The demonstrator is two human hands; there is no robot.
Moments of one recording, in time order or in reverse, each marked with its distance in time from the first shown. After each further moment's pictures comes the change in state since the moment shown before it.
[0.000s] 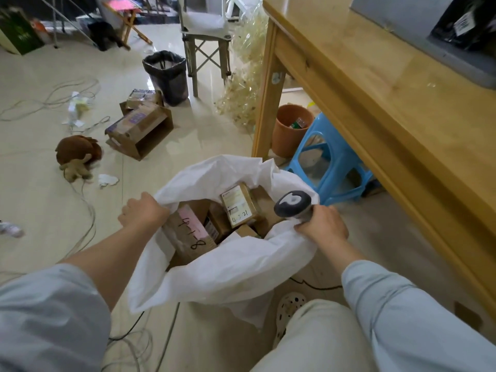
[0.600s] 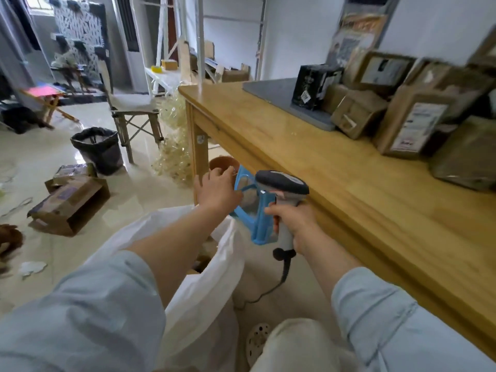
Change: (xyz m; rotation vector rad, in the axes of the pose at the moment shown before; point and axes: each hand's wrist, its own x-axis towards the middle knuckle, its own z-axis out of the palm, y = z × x) left_hand -0.193 0.208 -0.070 -0.114 0.127 0.884; right_hand -0.104 0.031 -0.130 1.176 0.106 0.147
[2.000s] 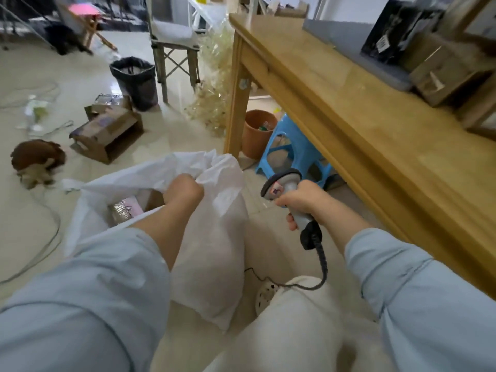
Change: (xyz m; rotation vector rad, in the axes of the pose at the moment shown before) left_hand -0.052 -0.167 0.054 -0.189 -0.087 -0.630; right_hand 0.009 0.037 0.055 -0.665 -0.325 0.183
